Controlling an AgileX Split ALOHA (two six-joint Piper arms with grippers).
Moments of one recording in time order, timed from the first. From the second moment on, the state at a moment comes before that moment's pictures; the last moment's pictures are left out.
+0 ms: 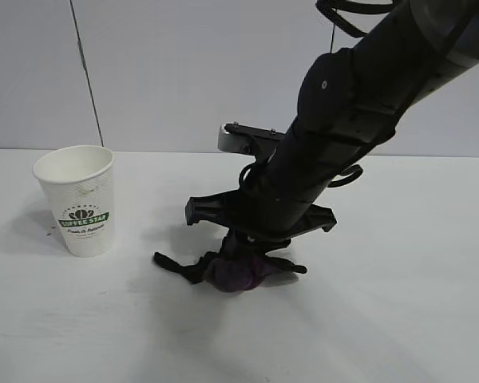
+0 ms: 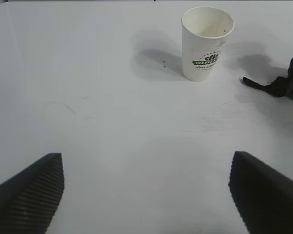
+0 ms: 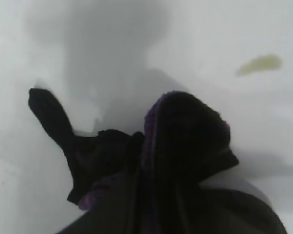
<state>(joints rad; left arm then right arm) 0.04 -0.02 -0.49 -0.12 1.13 0.14 0.55 2.11 -1.19 0.34 0.03 -0.09</state>
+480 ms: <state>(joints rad) 0.04 -0.02 -0.49 -0.12 1.13 0.14 0.42 2.12 -1.19 0.33 0.05 -0.10</state>
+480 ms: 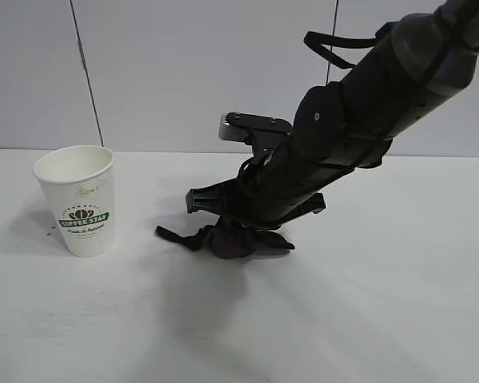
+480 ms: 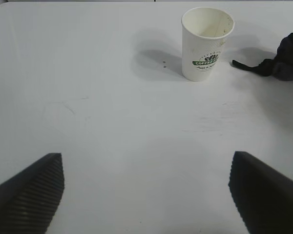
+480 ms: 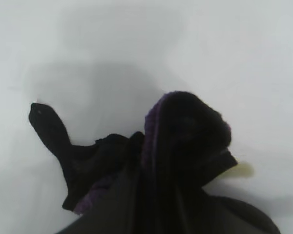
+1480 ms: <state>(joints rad) 0.04 -0.02 -0.49 -0.12 1.13 0.14 0.36 1.97 -1.19 0.04 0.50 0.08</state>
